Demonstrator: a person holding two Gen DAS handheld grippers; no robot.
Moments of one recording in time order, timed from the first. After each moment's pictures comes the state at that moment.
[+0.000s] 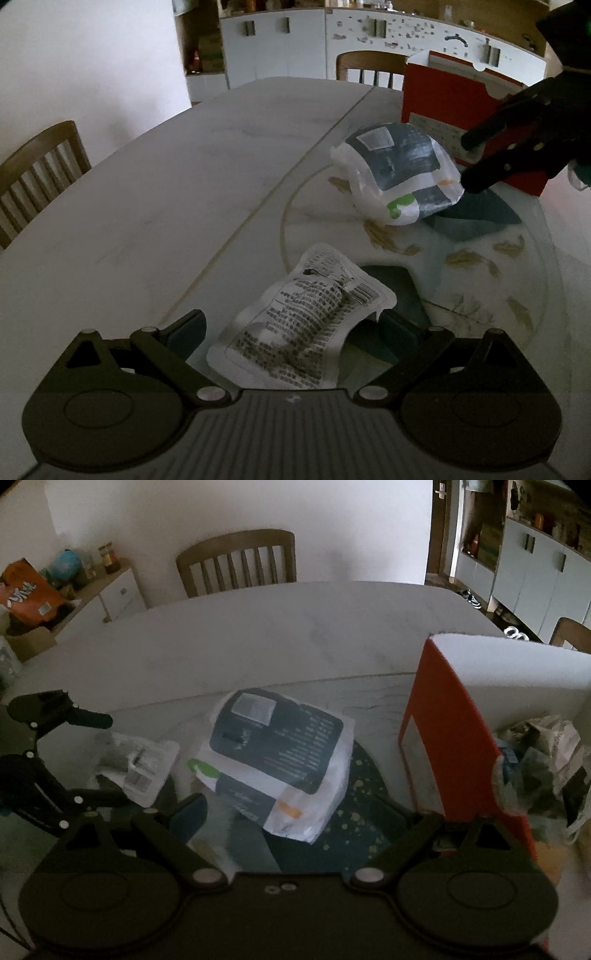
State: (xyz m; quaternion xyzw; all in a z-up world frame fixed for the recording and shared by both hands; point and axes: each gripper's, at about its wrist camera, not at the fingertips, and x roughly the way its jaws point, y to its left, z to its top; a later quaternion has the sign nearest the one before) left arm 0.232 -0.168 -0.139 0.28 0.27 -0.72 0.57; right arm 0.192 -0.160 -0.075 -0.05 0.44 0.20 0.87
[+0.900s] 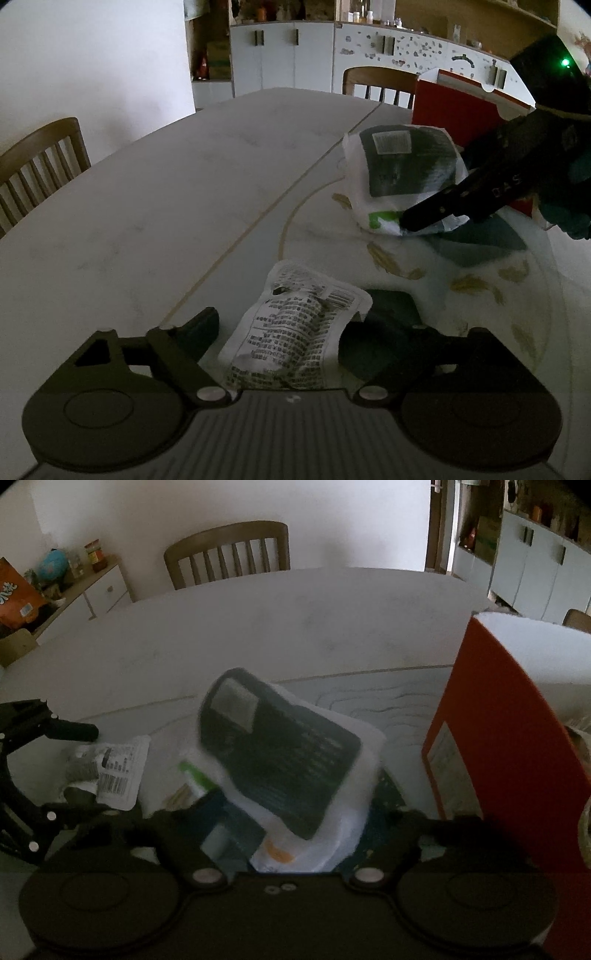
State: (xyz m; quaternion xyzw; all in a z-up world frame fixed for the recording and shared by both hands) left arm 0.233 -0.180 -0.143 0.25 0.28 -0.72 0.58; right arm 0.223 -0.147 -0.108 -0.05 0.45 0.19 0.87
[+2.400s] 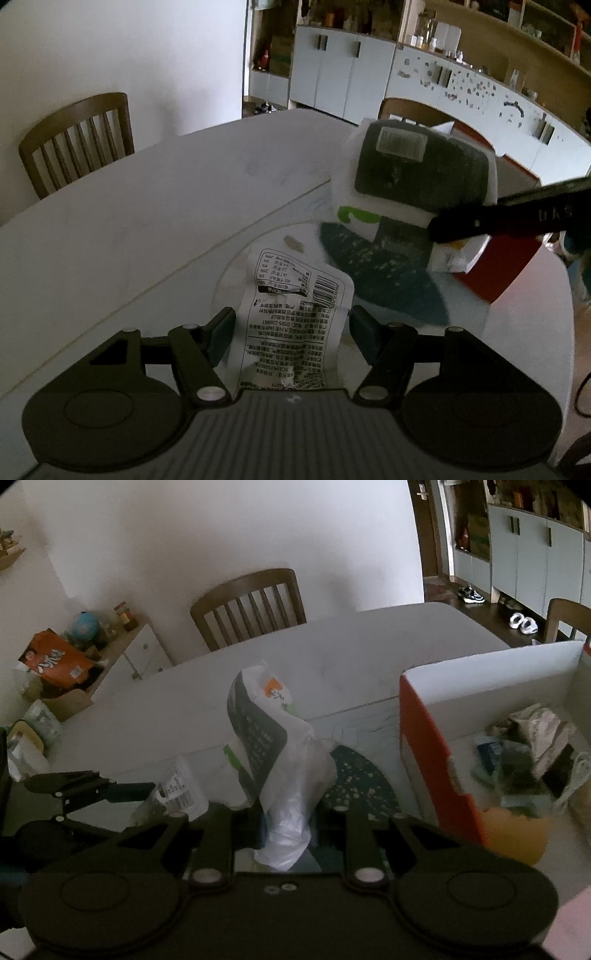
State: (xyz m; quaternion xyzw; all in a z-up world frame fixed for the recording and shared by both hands) left arm 0.167 -0.146 -0.054 0.19 0.35 -0.66 0.64; right arm 0.164 -0.197 -0.020 0.05 0.42 0.23 0.88
